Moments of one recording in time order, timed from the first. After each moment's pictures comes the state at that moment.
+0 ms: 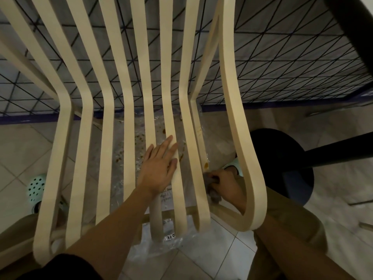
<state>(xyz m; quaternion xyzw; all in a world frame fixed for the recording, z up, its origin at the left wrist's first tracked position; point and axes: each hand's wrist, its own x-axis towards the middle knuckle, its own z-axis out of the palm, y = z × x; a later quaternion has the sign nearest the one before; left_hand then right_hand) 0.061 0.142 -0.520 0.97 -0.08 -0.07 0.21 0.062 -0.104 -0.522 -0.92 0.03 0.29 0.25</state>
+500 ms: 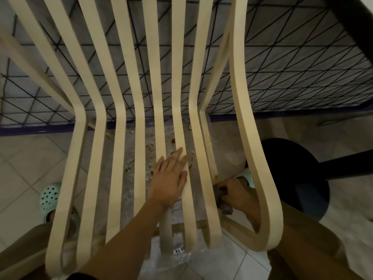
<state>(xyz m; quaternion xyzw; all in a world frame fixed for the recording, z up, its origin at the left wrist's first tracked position) 0.060 0.143 -0.516 0.97 -0.07 -0.08 0.21 0.082 -0.090 -0.496 -0.92 -0.04 0.34 0.18</state>
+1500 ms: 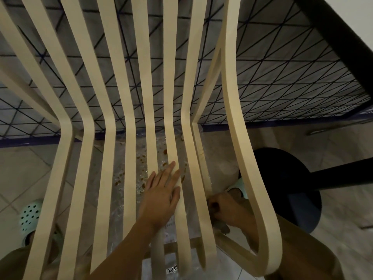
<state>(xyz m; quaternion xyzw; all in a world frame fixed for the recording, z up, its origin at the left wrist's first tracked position) 0.061 0.143 -0.516 0.97 -0.08 -0.08 0.21 0.088 -0.090 -0.502 -0.91 -0.06 0.37 0.19</state>
